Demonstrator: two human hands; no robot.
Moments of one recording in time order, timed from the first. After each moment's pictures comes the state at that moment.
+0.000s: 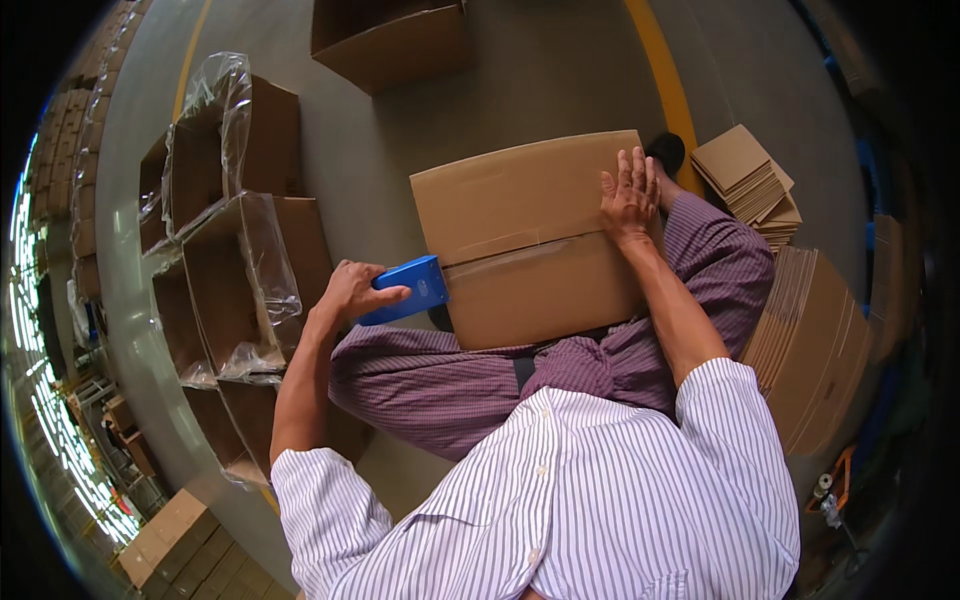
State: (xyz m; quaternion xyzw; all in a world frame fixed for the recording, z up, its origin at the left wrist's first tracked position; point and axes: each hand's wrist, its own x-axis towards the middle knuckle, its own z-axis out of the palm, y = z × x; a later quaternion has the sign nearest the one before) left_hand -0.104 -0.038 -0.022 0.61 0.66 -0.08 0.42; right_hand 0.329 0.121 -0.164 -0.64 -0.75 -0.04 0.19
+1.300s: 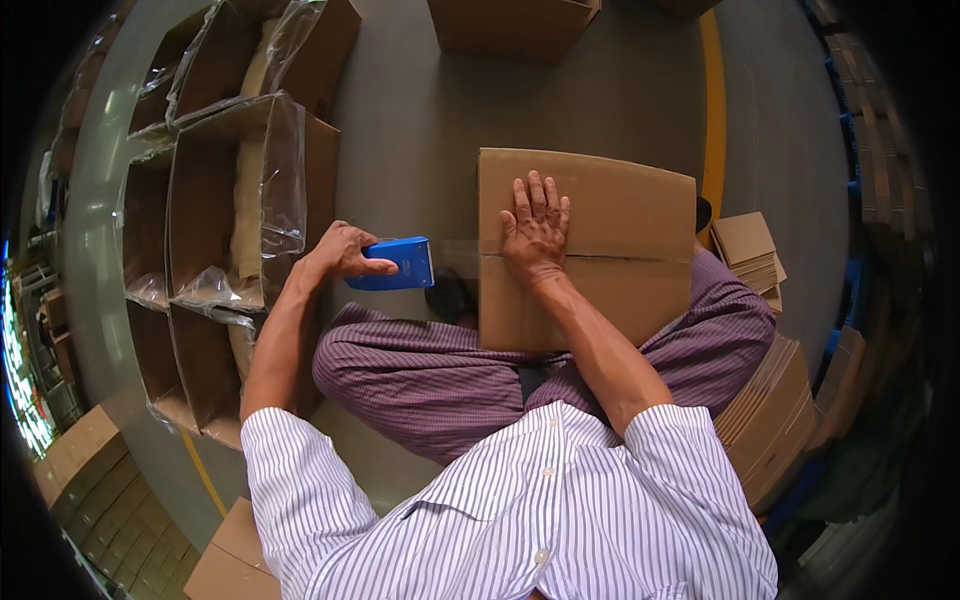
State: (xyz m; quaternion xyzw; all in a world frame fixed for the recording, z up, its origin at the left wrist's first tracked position) left_hand -0.188 -0.087 -0.073 0.55 0.68 -0.10 0.48; right_hand 0.119 0.022 -0.140 -0.48 -0.86 0.11 0.14
